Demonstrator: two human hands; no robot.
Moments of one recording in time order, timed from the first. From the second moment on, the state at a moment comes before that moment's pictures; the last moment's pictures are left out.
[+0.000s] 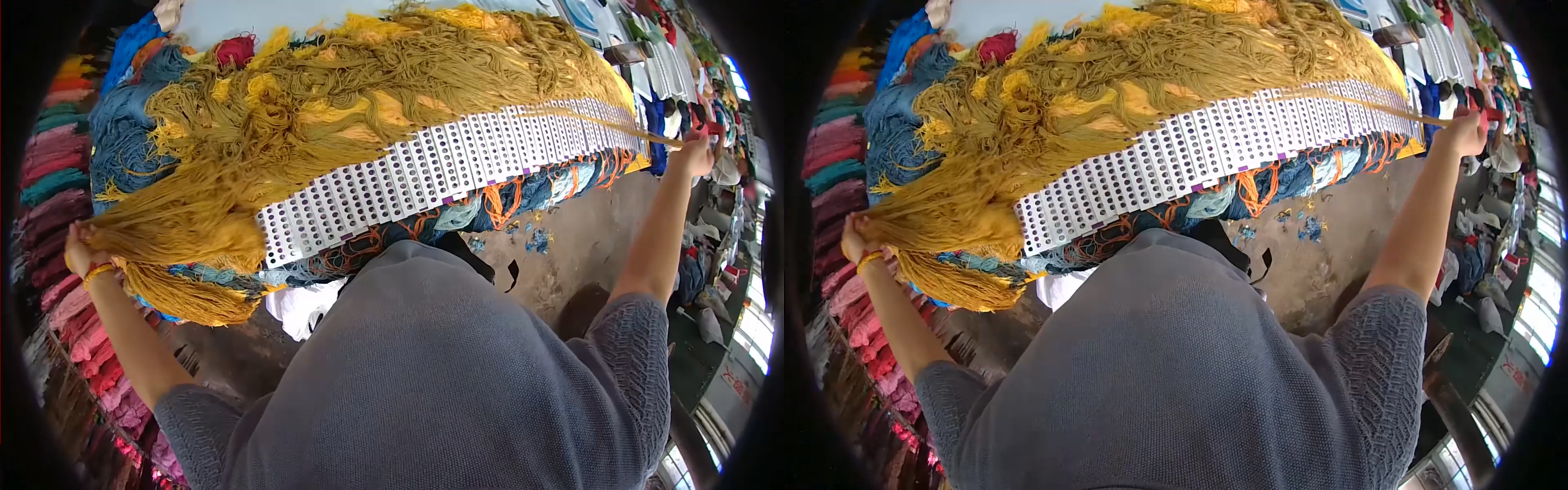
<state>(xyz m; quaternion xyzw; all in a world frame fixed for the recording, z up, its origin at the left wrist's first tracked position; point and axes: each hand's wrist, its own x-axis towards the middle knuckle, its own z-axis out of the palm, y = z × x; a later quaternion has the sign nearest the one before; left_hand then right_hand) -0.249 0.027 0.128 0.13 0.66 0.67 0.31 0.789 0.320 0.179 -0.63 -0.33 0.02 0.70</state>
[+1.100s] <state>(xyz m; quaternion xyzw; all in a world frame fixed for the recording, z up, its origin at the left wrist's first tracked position) 0.312 0.147 -0.036 0.17 0.64 0.37 0.65 0.436 0.188 -0.017 -0.42 -0.88 0.21 -0.04</state>
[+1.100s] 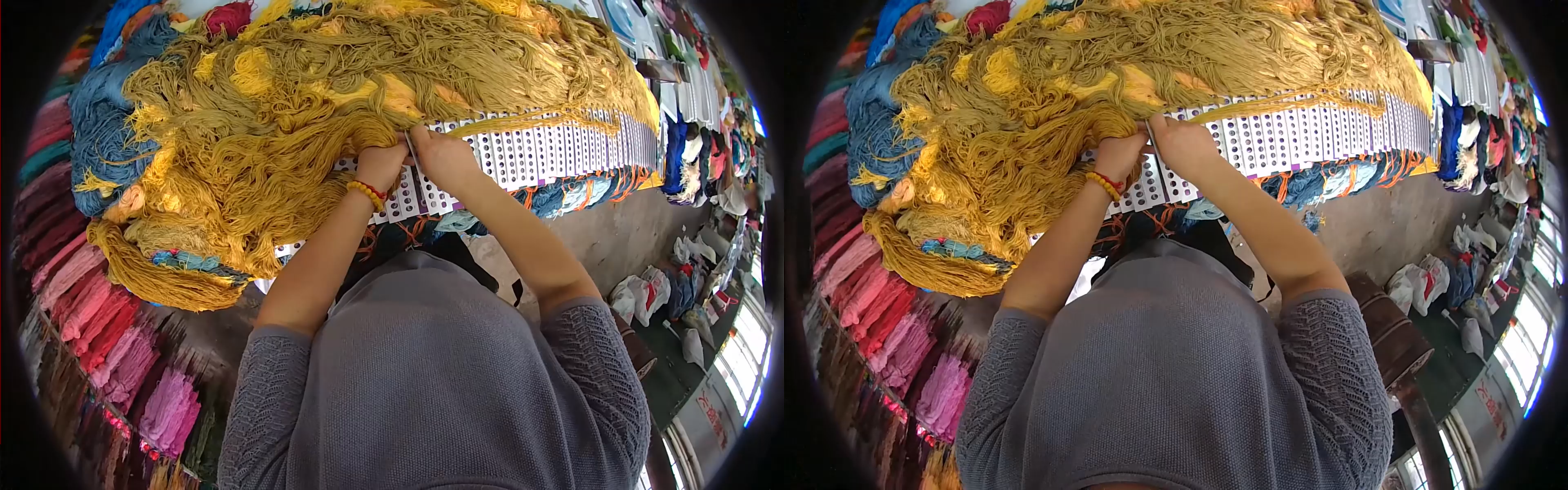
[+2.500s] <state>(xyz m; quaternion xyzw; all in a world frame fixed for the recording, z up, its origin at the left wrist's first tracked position) 0.291 0.130 -0.034 0.09 0.39 0.40 0.82 0.447 0.165 -0.025 -0.42 -0.83 0.25 0.26</state>
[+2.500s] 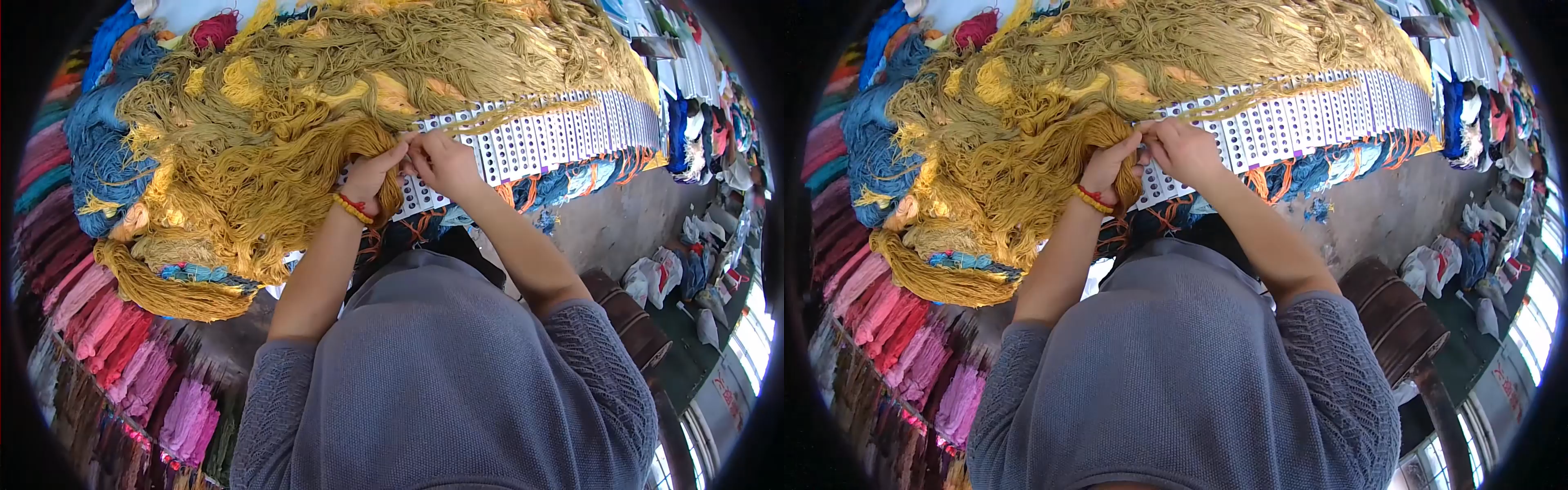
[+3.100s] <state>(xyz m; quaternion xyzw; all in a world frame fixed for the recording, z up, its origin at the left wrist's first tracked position) 0.038 0.049 0.016 0.09 0.73 0.54 0.42 0.437 0.168 -0.044 -0.50 -0.85 0.16 0.12</state>
